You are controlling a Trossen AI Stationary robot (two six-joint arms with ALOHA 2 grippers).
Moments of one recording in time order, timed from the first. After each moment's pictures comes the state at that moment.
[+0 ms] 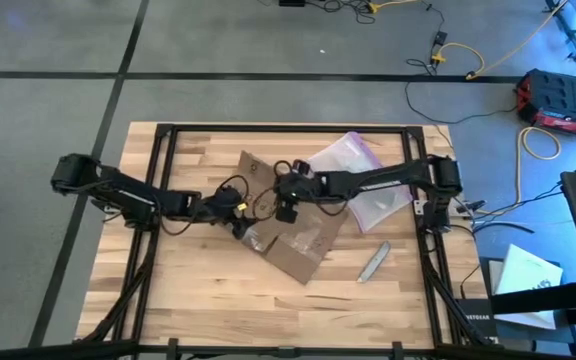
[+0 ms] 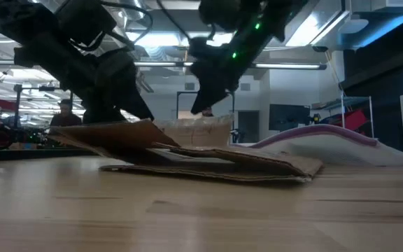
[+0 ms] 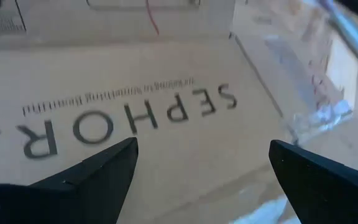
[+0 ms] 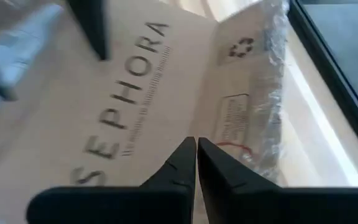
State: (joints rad) left arm -0.09 1.34 0.43 0.24 -0.34 -0.64; right arm -0.05 1.88 1.28 -0.22 0.31 0.03
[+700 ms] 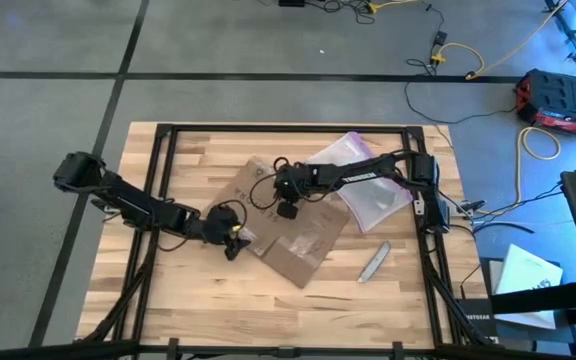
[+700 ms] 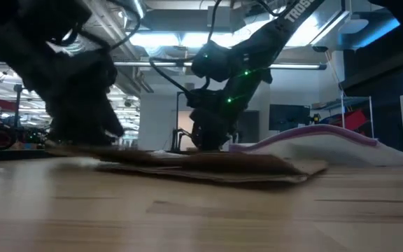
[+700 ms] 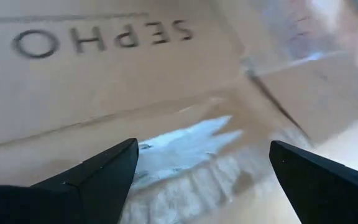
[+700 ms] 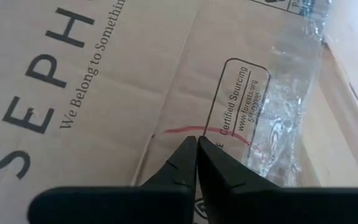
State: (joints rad) left arm -0.30 1.37 0.43 0.13 -0.39 -0.81; right arm -0.17 2.09 1.29 -0.23 0.07 0.08
